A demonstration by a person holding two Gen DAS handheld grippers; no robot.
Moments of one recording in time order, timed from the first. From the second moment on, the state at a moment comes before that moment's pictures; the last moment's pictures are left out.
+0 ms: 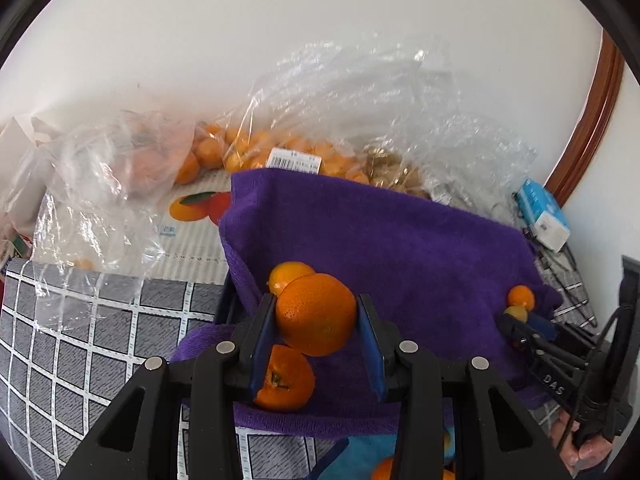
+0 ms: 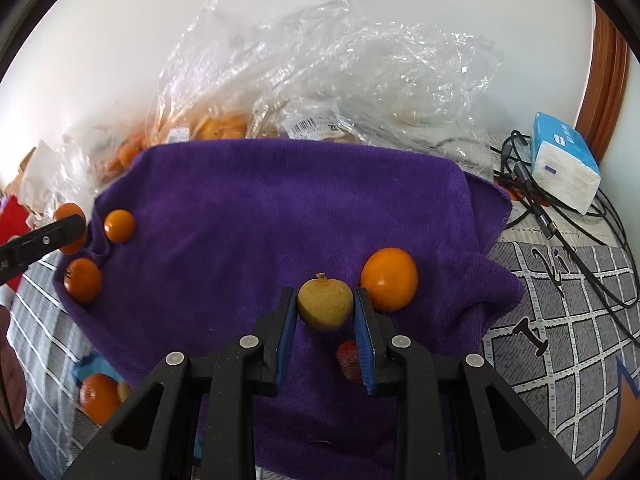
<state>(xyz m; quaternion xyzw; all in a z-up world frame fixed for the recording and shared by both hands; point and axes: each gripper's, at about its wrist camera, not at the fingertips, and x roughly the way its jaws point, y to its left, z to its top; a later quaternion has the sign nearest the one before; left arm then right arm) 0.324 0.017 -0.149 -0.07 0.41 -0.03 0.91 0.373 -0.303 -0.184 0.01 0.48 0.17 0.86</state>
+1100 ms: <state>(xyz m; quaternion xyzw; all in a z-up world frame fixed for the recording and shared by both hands) 0.296 0.015 -0.133 -0.01 0.39 -0.03 0.92 0.318 -0.320 -0.135 -0.01 0.46 0.10 0.88</state>
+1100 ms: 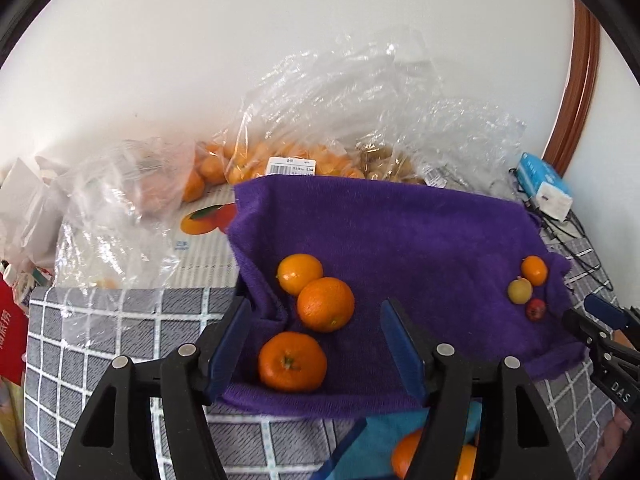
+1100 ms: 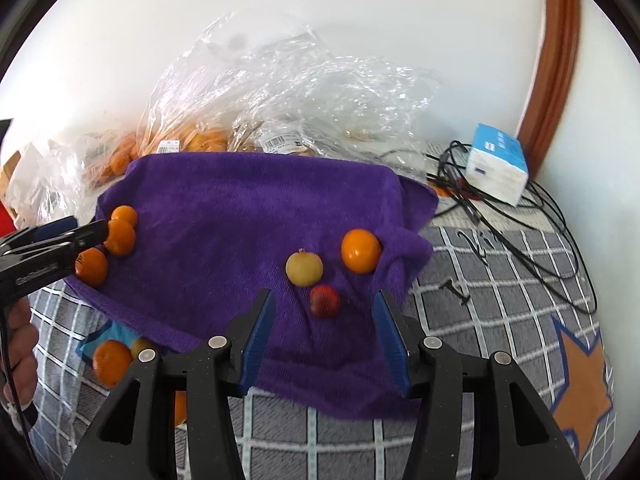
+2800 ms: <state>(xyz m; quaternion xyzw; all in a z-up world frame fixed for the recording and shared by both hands) 0.169 0.091 -0.200 -0.03 0.41 -0.01 0.91 0.254 -0.246 -0.163 0.03 0.48 0.18 0.86</state>
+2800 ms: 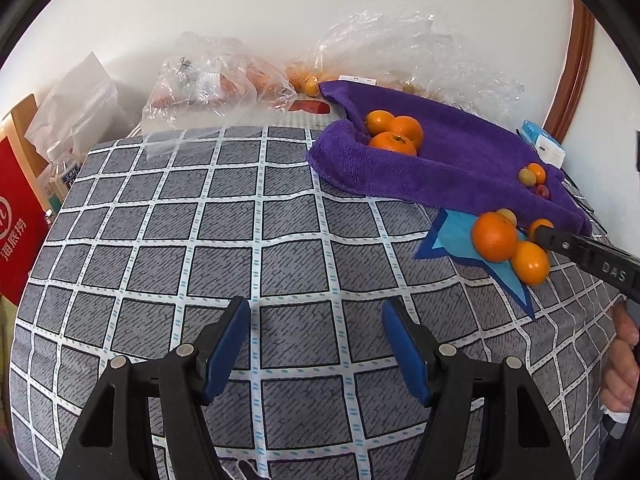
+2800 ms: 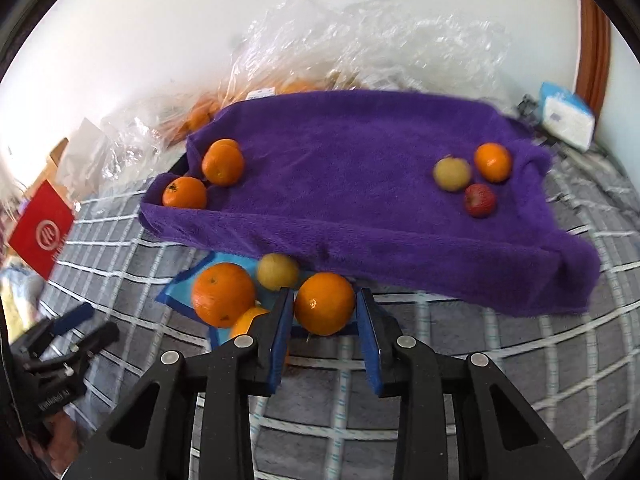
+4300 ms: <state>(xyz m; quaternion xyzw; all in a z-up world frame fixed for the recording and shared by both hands) 0.159 0.087 -0.185 -0.05 0.41 -0.01 0.91 0.223 -0.309 -0.165 0.00 0.47 0.11 0.88</state>
